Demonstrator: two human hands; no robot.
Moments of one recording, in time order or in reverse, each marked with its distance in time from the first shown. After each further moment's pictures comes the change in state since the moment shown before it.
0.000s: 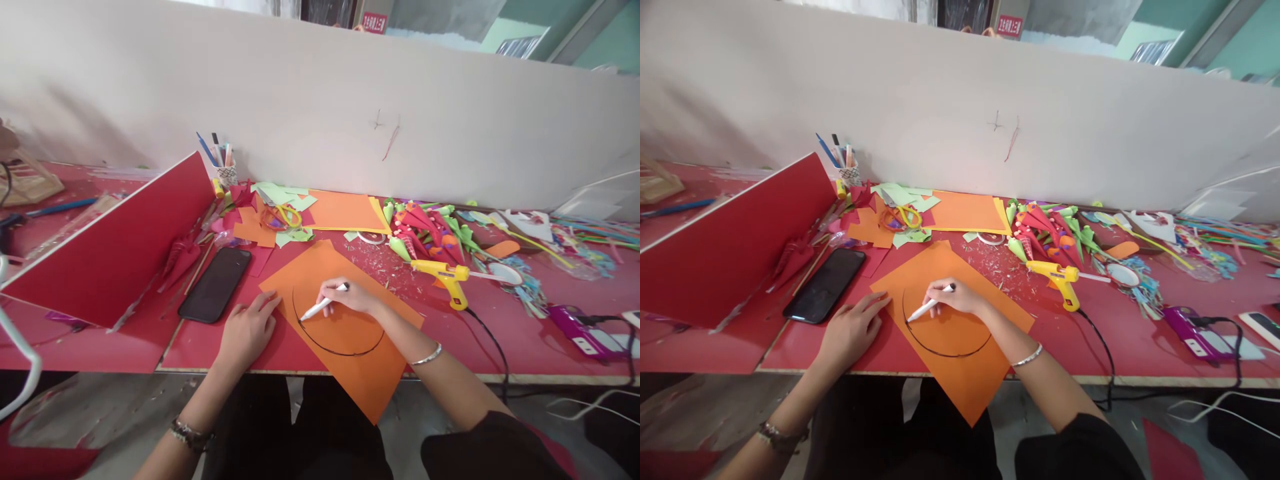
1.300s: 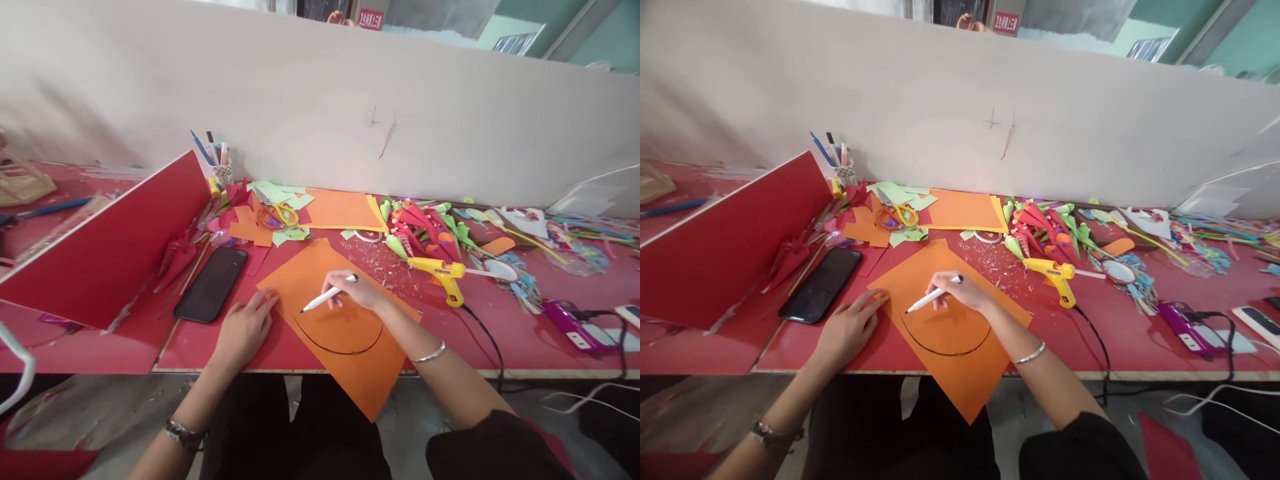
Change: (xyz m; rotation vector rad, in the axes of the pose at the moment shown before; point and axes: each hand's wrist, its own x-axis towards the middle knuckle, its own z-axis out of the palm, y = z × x) left_hand 0.002 -0.003 0.002 0.001 -0.006 0.058; right_hand -0.011 -0.011 -0.007 0.069 0.104 -0.087
